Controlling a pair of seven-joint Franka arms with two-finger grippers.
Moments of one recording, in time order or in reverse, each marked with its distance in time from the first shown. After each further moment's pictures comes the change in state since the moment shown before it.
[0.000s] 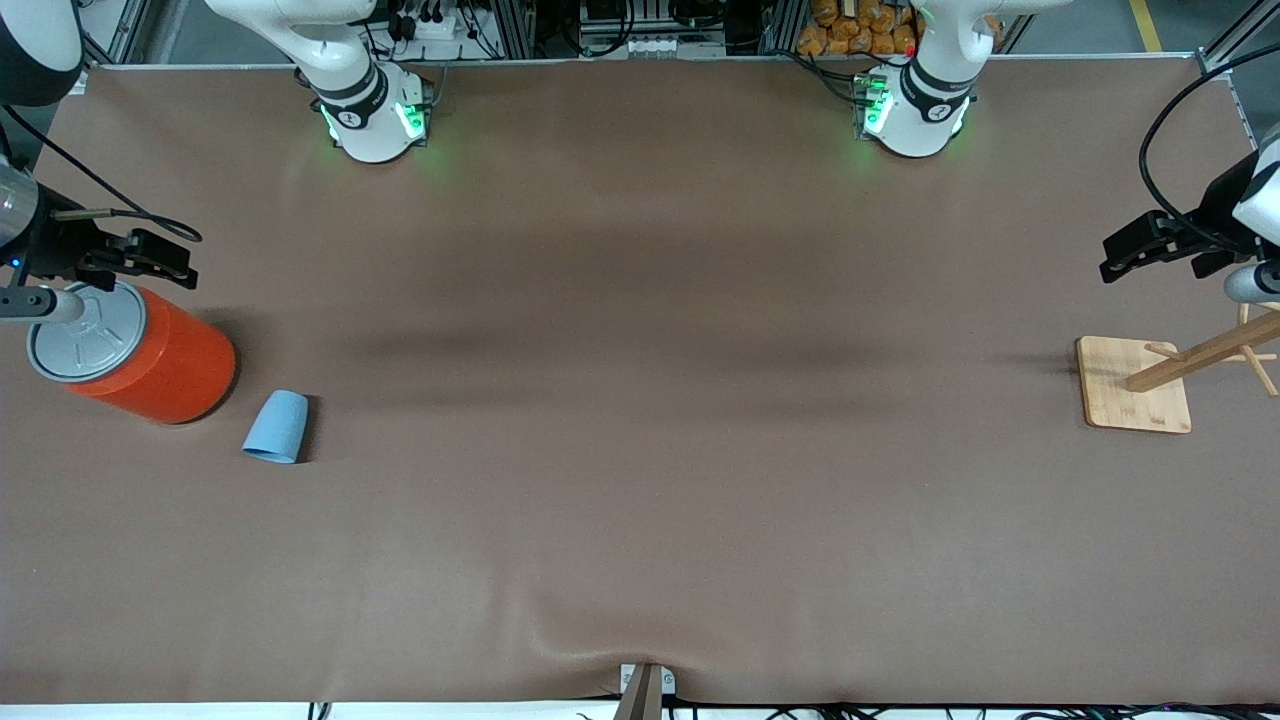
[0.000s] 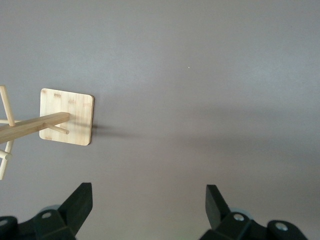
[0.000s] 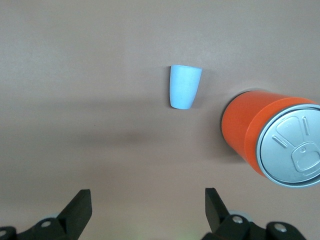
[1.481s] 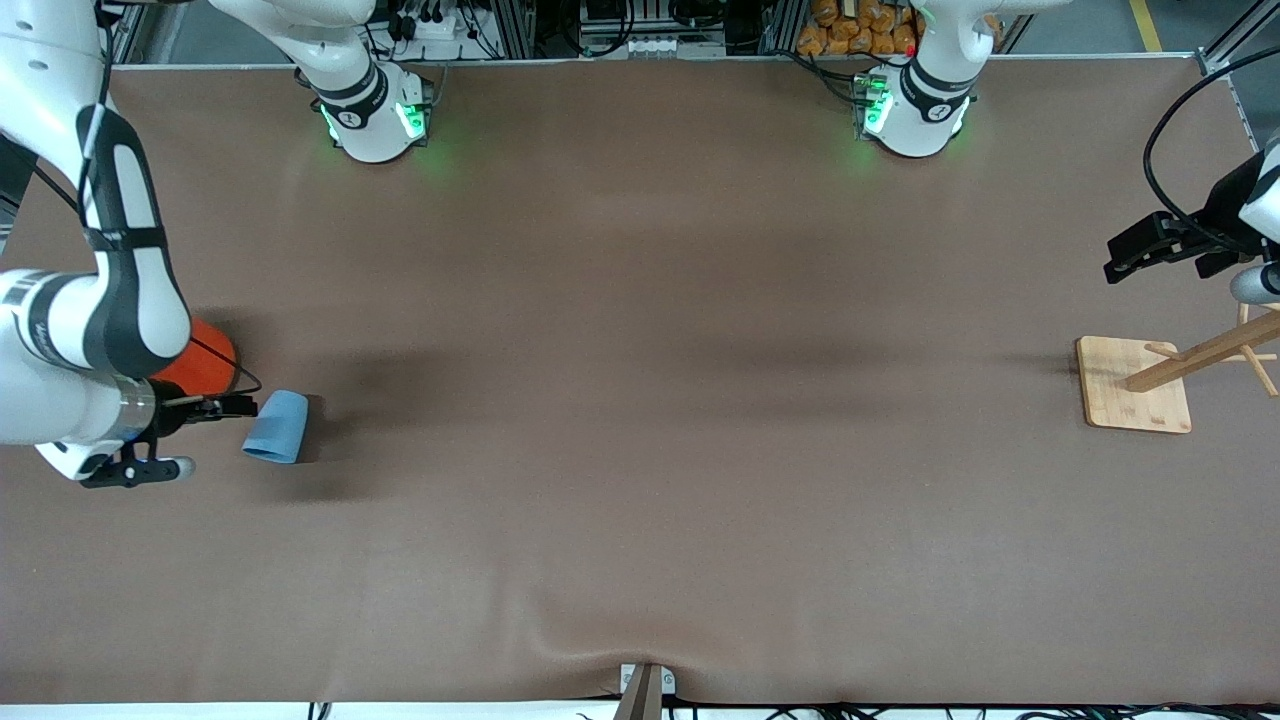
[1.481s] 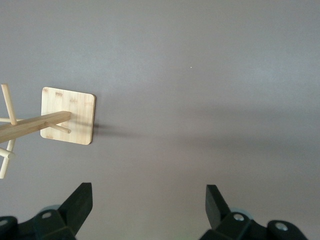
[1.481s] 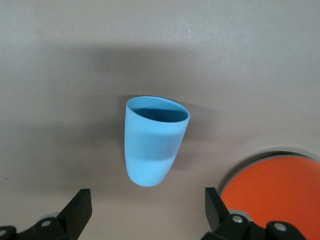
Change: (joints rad) left arm 0.006 0.002 0.004 -0.001 0.000 0.000 0.000; right arm -0.104 0.508 -0.007 0.028 -0.001 0.341 -0.193
